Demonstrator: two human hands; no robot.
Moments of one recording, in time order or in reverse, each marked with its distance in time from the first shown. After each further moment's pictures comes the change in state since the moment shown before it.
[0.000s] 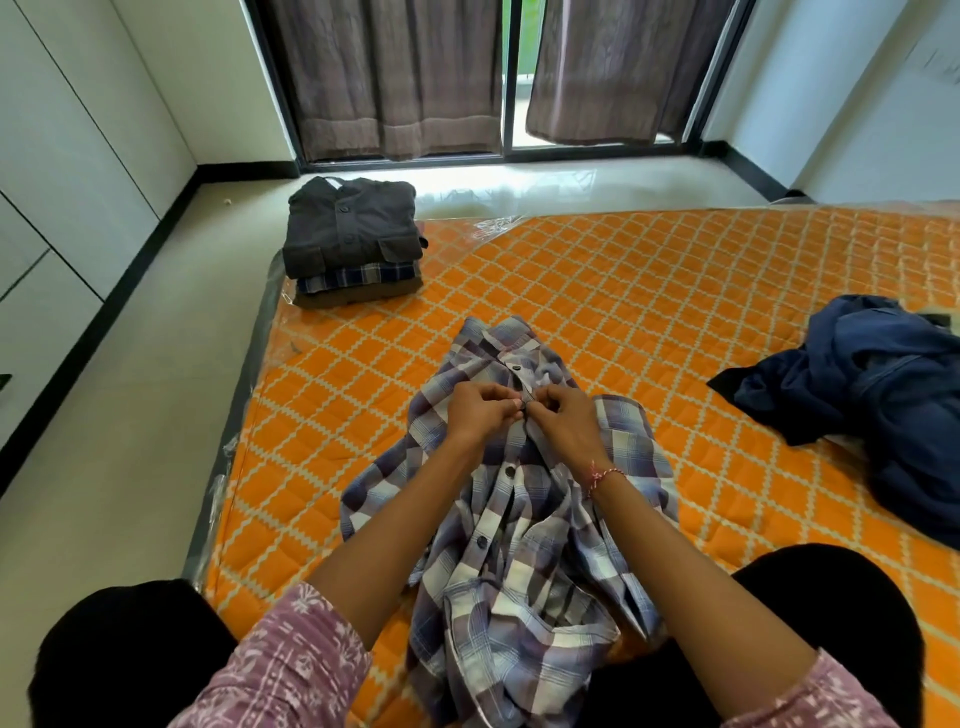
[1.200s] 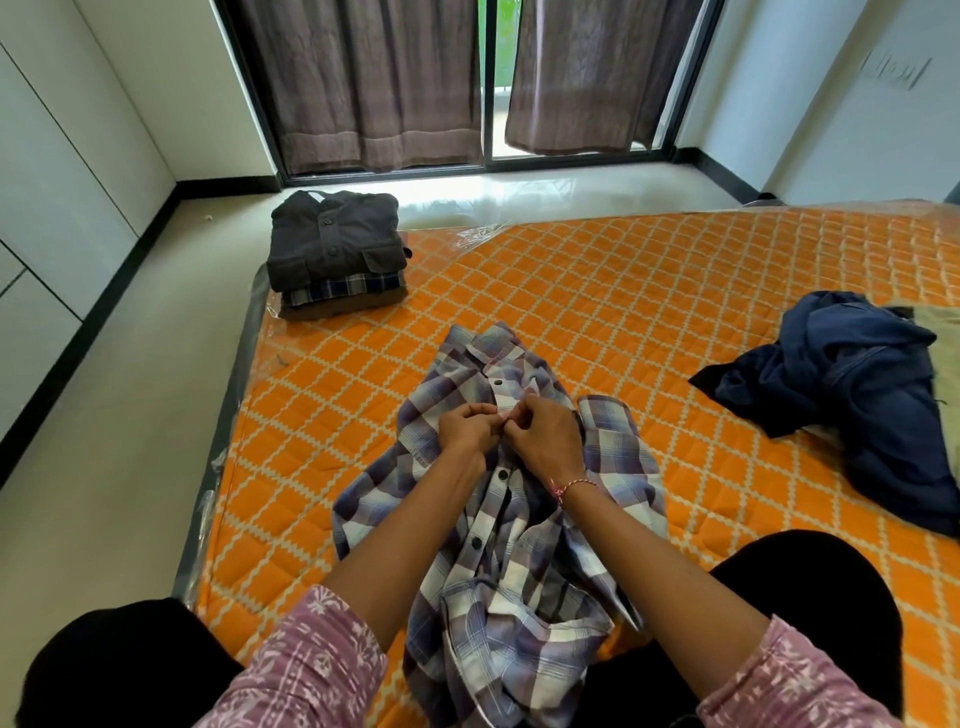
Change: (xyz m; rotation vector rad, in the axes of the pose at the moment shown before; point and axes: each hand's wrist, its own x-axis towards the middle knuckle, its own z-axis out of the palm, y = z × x) left_hand -0.002 -0.010 0.011 -0.244 0.165 -0.261; right_hand -0.017 -0.005 0.012 -0.316 0.113 -0.066
